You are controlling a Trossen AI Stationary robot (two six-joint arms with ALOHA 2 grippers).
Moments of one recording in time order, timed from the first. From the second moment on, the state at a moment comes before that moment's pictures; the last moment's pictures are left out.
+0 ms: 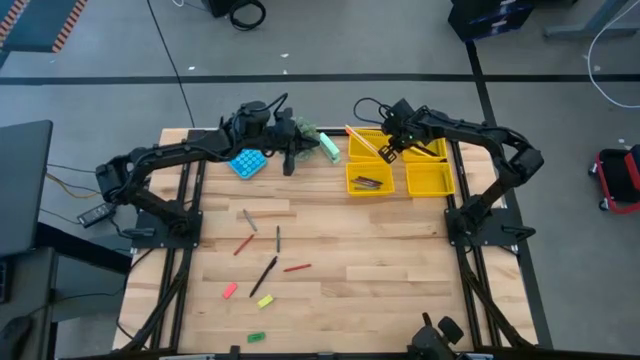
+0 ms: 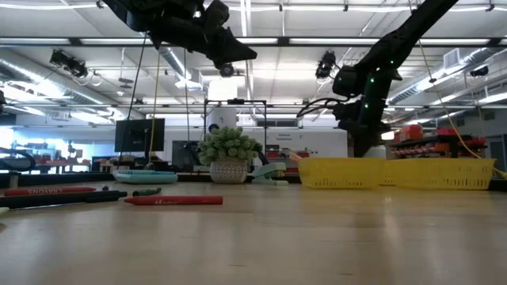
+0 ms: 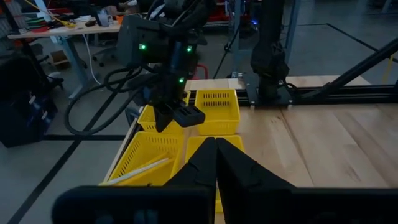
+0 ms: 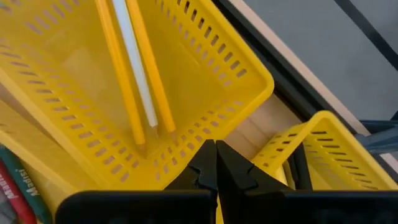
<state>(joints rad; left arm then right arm) 0.51 1.46 1.05 0.17 0.39 0.20 -0.86 1.56 0.99 -0.56 0.10 -0.06</state>
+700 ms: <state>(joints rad) 0.51 1.46 1.05 0.16 0.39 0.20 -0.85 1.56 0.99 -0.43 0.07 -0.15</state>
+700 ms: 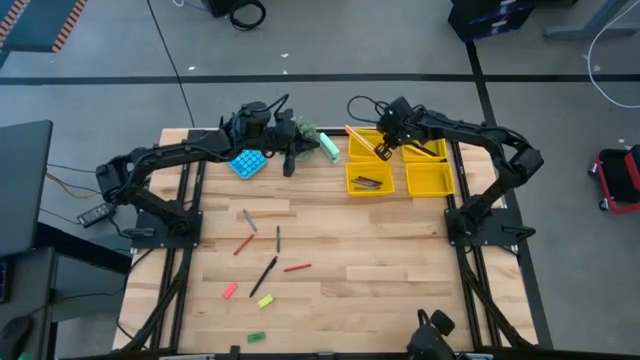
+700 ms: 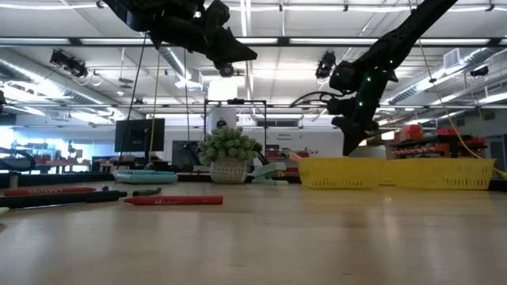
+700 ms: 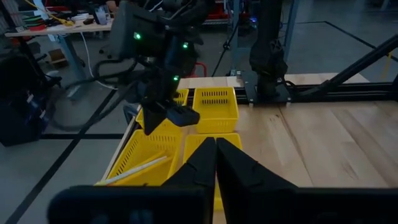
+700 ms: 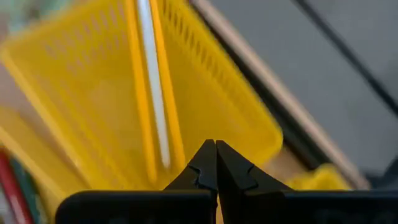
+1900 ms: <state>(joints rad) 0.51 1.46 1.05 0.12 0.39 0.17 -0.89 1.79 0.99 -0.12 0.00 -0.05</state>
